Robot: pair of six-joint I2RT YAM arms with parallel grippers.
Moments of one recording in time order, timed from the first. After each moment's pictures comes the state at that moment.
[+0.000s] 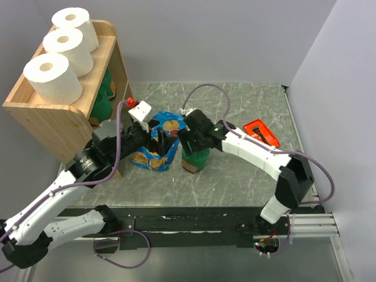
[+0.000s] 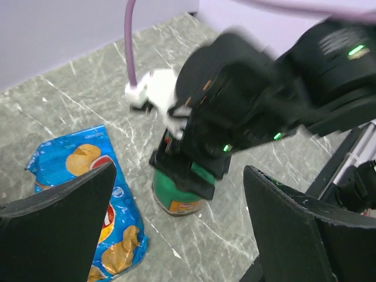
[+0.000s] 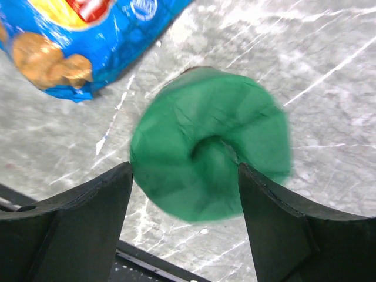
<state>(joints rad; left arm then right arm) -0.79 0.89 1.11 -0.32 0.01 -0.13 0.82 1.63 1.38 -0.73 0.18 0.28</state>
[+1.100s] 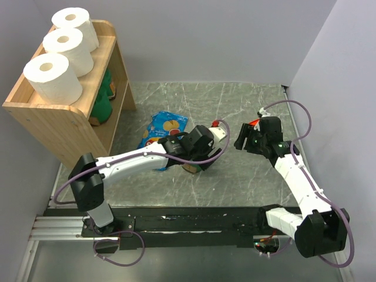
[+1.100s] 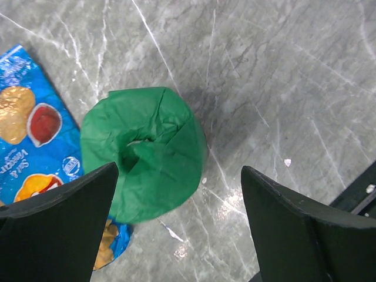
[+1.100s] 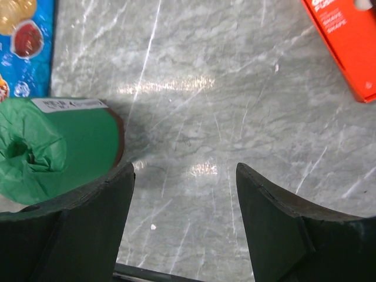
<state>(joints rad) -1.06 1.65 1.39 -0.50 -0.23 -0.04 0.16 1.08 0.86 -0.57 -0.08 0.38</state>
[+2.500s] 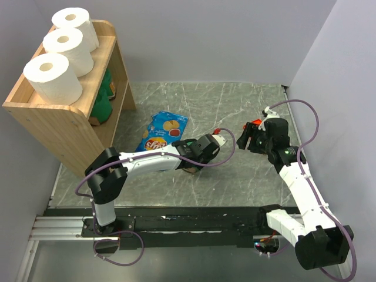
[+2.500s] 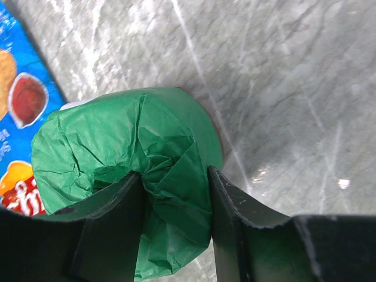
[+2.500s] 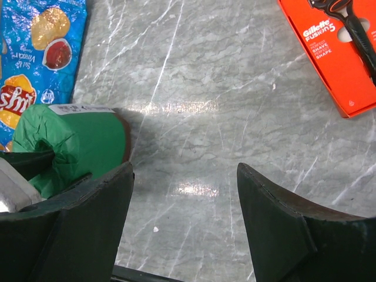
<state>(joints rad) -1.06 1.82 1.36 -0.45 -0.35 -0.07 0.13 0.96 0.86 -0.57 -0.11 0.34</state>
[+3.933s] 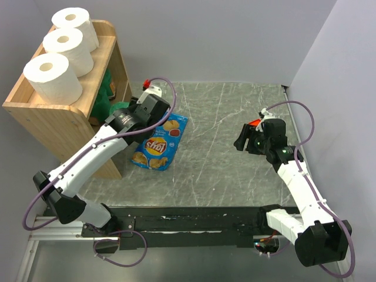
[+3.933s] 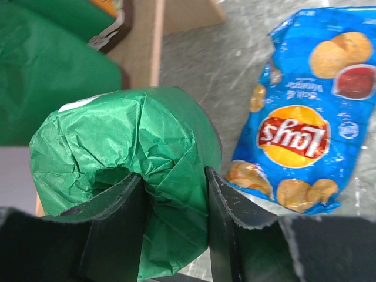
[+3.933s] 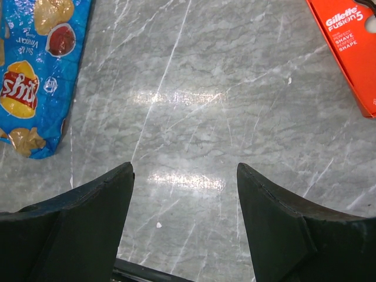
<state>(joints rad) -0.76 1.44 1.61 -1.06 -0.86 -0.22 0.13 0.99 0.83 -0.54 -0.16 0.34</state>
